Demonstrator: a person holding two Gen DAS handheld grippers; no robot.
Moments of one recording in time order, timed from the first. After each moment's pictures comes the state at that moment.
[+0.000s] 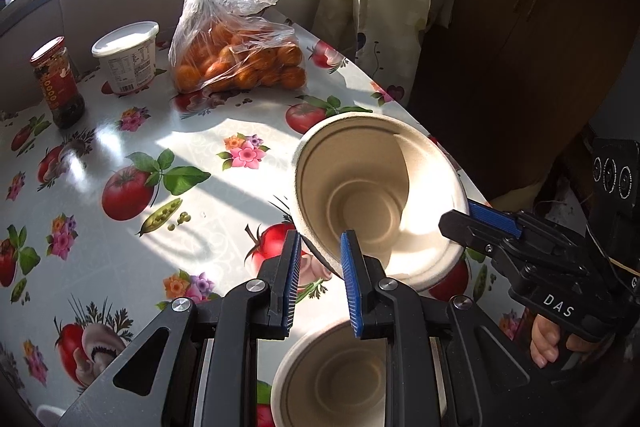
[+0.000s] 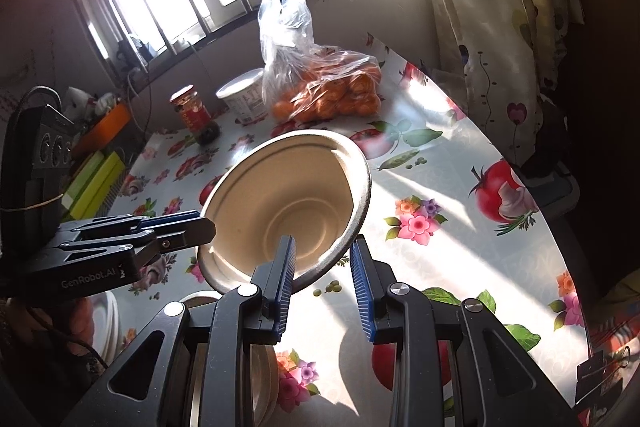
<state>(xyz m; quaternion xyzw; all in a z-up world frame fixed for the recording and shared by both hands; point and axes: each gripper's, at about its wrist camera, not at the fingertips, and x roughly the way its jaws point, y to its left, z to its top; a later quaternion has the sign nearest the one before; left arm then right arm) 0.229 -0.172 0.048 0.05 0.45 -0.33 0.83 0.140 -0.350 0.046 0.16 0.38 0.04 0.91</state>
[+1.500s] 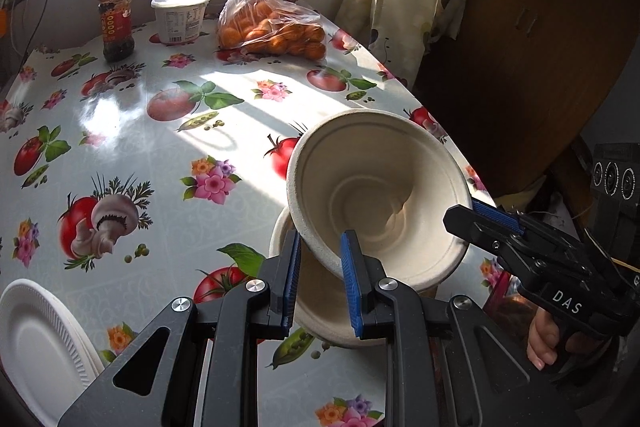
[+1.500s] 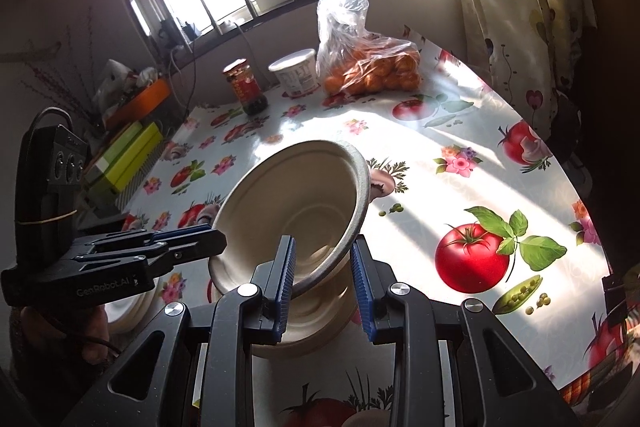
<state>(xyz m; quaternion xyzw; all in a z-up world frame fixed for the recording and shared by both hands) 0.140 -0.104 0.039 0.00 0.45 -0.31 0.84 0.061 -0.294 0.051 0.15 0.38 0.09 0.91</state>
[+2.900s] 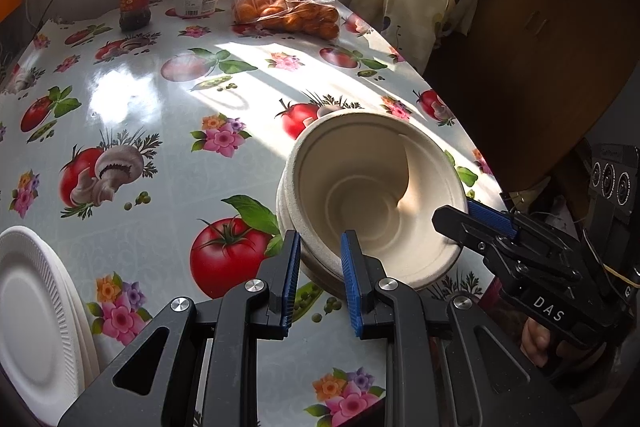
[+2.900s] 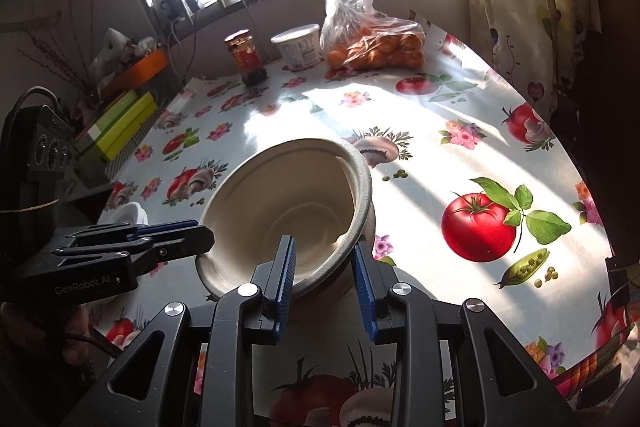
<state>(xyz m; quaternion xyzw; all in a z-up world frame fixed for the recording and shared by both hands) 0.119 -0.093 0.019 -0.02 0.47 -0.29 0.83 0.051 -0.276 0.031 0.12 0.40 0.08 0.90</state>
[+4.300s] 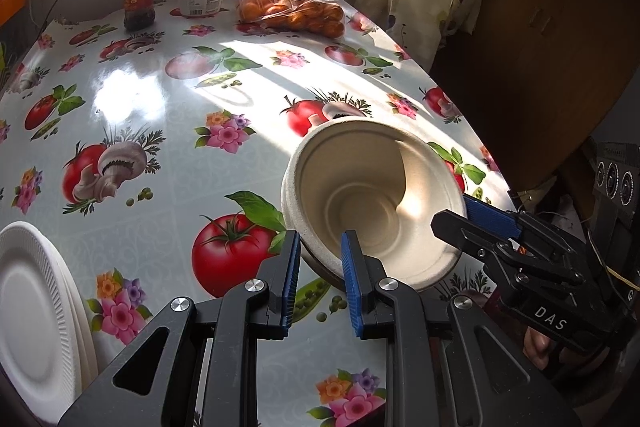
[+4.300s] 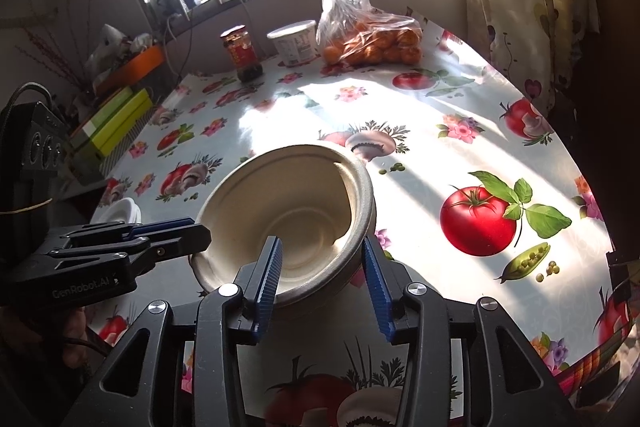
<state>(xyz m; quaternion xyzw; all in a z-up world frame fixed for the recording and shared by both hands) 0.118 -0.094 0.014 -0.01 0.47 -0.28 0.84 0.051 -0.277 0.021 0.12 0.41 0.08 0.90</state>
